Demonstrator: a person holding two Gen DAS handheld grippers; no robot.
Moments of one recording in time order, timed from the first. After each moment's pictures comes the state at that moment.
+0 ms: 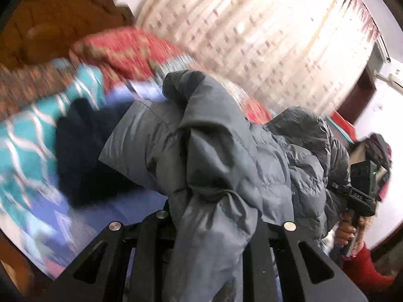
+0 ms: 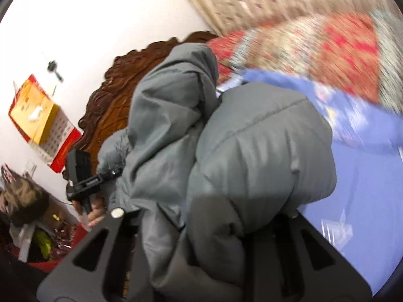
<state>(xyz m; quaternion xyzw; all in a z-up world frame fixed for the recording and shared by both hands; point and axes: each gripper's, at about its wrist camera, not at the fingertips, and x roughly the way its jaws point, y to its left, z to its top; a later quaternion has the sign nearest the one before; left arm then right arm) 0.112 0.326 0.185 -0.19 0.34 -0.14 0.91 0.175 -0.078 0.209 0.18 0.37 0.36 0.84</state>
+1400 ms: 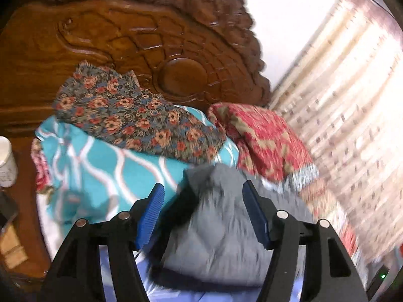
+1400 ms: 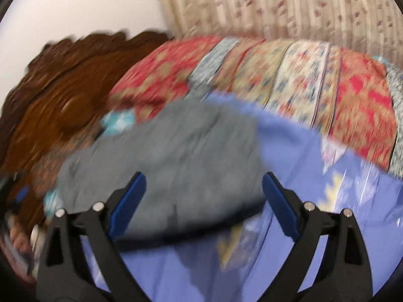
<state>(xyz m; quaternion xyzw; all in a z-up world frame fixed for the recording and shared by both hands) 0.158 0.474 0.159 -0.31 0.22 0.22 0.90 0.298 0.059 0.125 0.07 0.39 0.21 0.89</state>
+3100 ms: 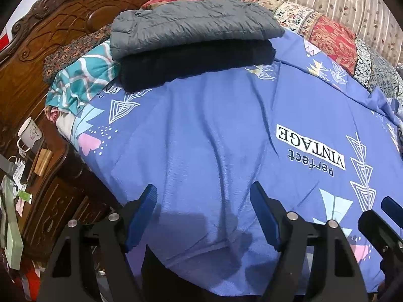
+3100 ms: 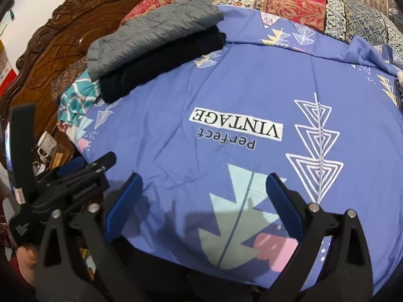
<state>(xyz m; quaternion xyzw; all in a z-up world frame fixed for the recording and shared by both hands) -0.028 0.148 0.014 -0.02 0.48 0.13 0.87 -0.024 -0.059 0.019 0.08 0.47 0.17 0.86</state>
